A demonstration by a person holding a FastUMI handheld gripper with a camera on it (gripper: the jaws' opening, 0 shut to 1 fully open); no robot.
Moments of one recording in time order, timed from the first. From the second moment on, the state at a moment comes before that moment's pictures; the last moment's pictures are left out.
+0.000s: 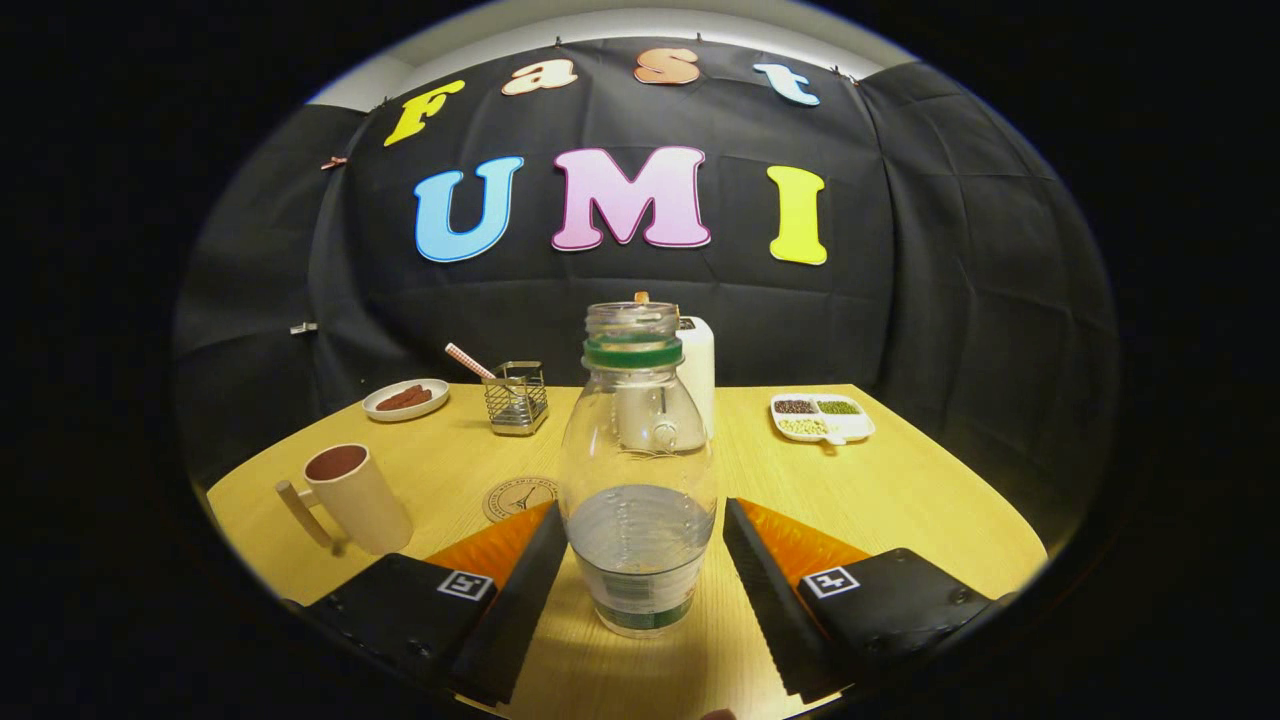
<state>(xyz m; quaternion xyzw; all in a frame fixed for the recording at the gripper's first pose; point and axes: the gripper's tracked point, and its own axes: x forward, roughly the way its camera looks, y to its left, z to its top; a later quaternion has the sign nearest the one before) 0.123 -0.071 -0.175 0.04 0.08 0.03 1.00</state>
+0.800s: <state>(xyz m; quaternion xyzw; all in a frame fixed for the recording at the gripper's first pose) 0.126 -0.052 -0.171 -0.07 0.06 0.10 0.99</state>
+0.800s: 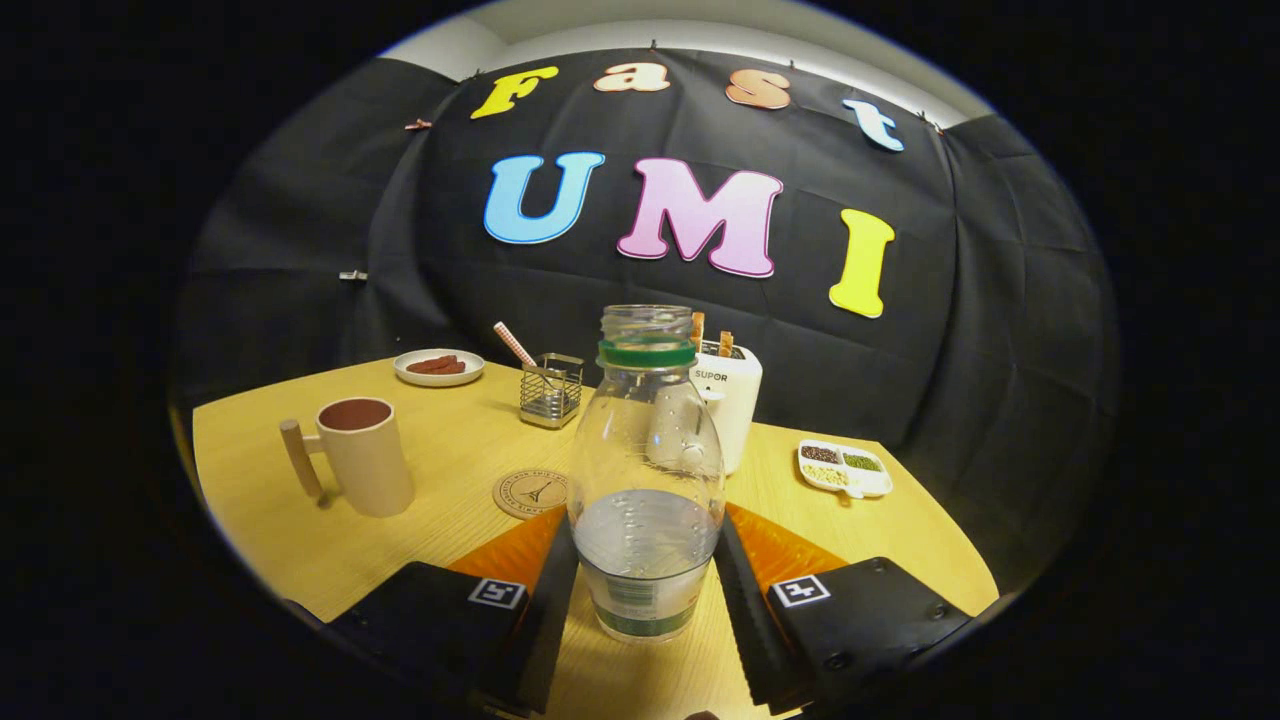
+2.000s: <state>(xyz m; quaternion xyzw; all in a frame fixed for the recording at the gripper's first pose) 0.138 0.020 -0.080 -0.30 0.05 0.16 0.94</state>
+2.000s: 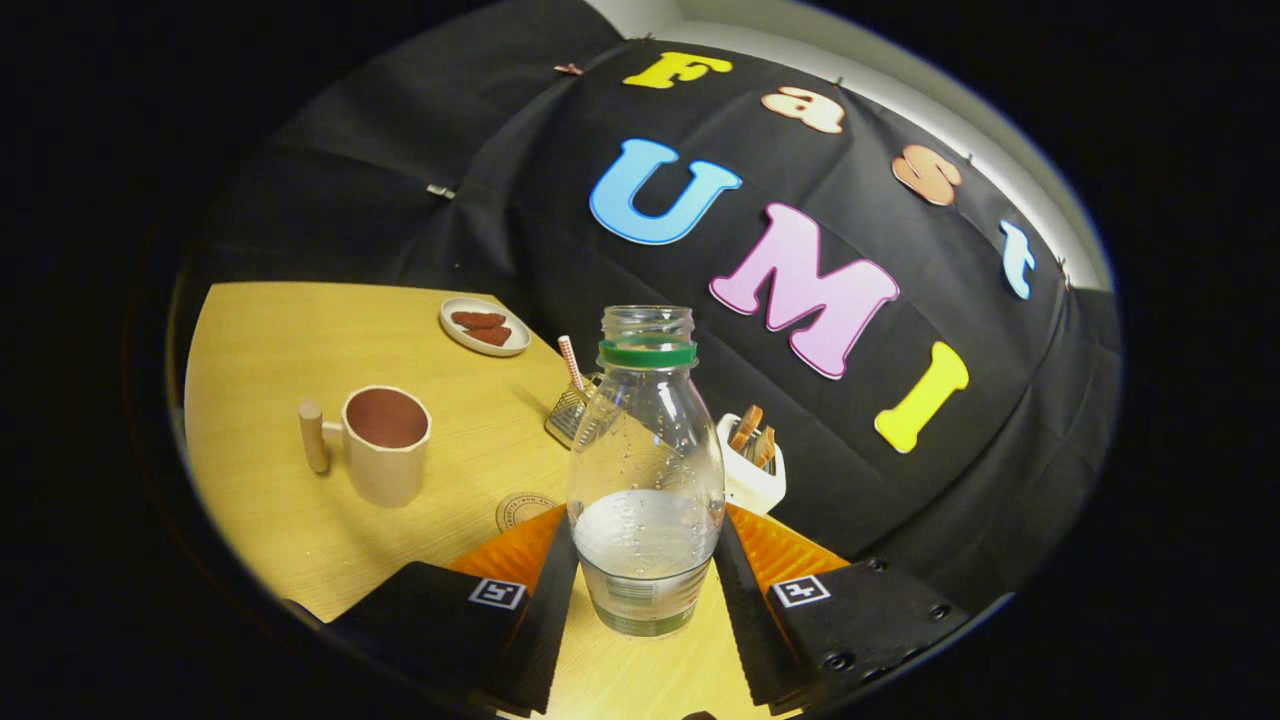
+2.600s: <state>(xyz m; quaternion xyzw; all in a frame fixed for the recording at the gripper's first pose) 0.161 0.043 -0.103 -0.46 0.06 0.15 0.87</state>
